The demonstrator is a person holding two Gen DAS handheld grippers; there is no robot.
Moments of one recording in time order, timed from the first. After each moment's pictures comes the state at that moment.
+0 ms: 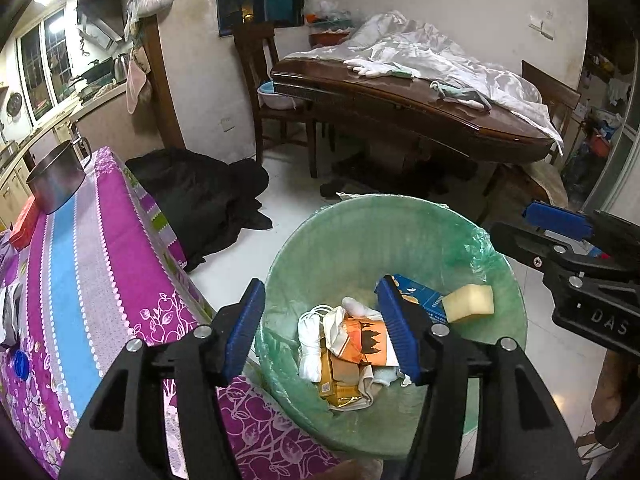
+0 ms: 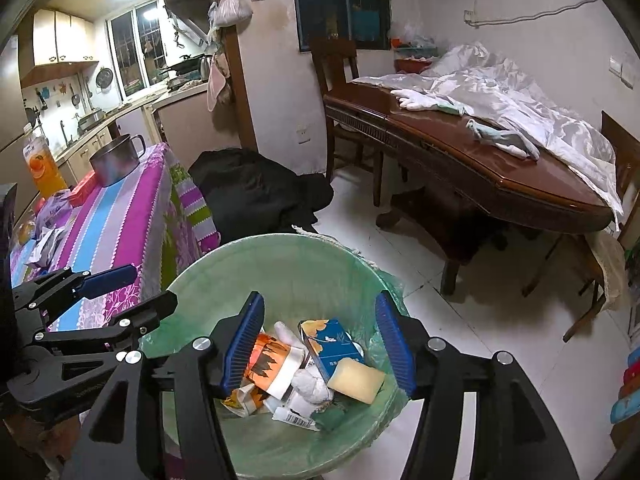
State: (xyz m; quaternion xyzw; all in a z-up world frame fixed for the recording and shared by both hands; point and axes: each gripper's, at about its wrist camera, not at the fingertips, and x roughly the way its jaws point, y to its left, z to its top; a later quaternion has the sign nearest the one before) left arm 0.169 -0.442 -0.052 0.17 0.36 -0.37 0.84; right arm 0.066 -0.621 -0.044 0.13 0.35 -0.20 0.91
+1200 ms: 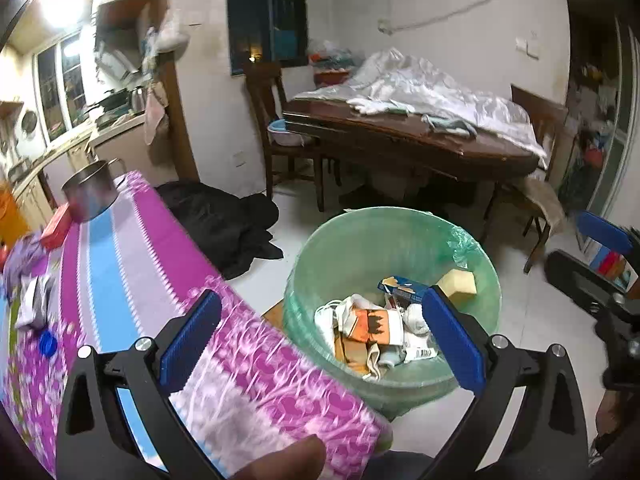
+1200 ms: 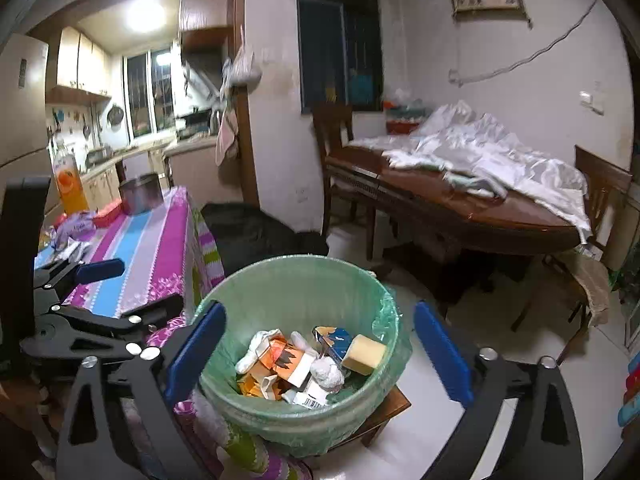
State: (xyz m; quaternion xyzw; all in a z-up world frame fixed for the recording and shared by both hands) left arm 0.120 -0.365 -0.026 0.14 0.29 -0.38 0.87; right arm -0.046 -0.531 -0.015 0.08 0.22 -0.23 0.94
